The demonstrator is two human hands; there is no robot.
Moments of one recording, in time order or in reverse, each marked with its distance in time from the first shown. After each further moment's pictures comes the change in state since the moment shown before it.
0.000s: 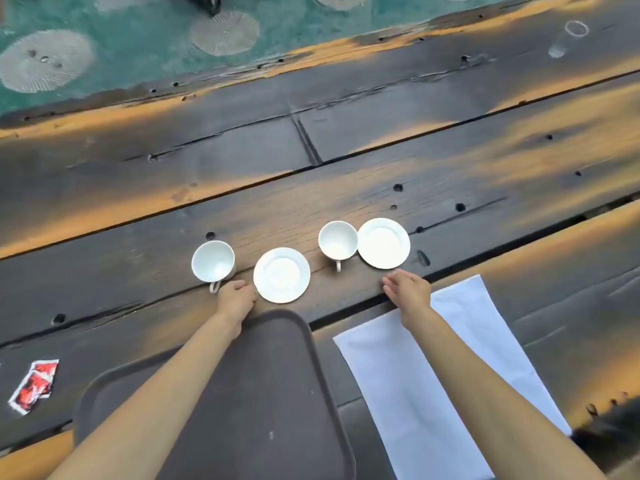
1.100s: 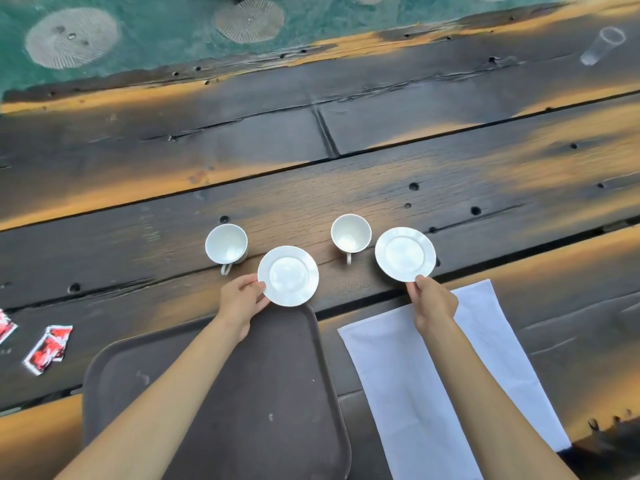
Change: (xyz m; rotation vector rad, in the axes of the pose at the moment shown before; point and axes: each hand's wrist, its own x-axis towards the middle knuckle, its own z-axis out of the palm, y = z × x) left_hand -0.035 -0.011 -0.006 -0.276 0.049 -0.028; right_hand -0.021 -0.010 -0.016 0.199 0.156 0.020
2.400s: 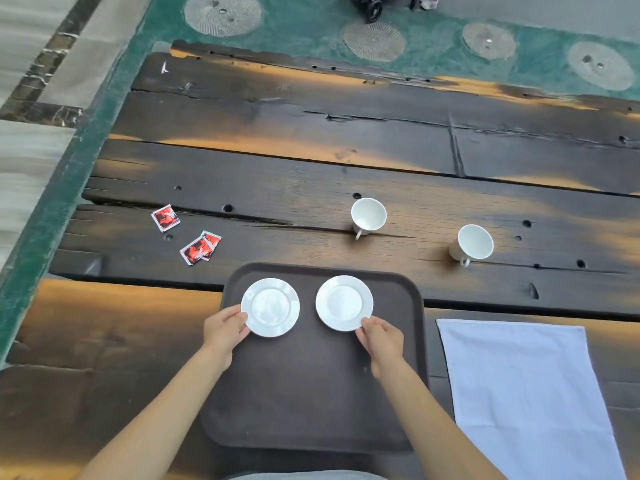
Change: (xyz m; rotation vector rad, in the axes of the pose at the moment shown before) left_hand -0.045 -0.123 -0.292 -0.245 0.272 -0.114; right_hand -0.184 0.249 0.043 -0.522 -0.368 0.050
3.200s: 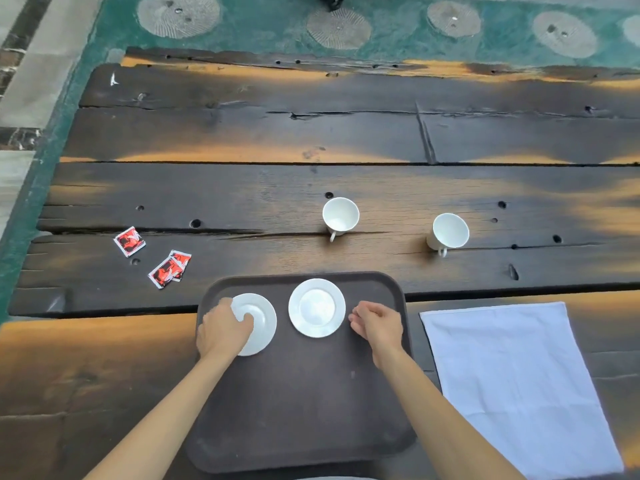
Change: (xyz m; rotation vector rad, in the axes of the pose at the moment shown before) left_hand -0.016 0.037 0.049 1.053 0.103 0.352; right_hand 0.023 -0.033 -0.011 -0.127 0.053 -0.117
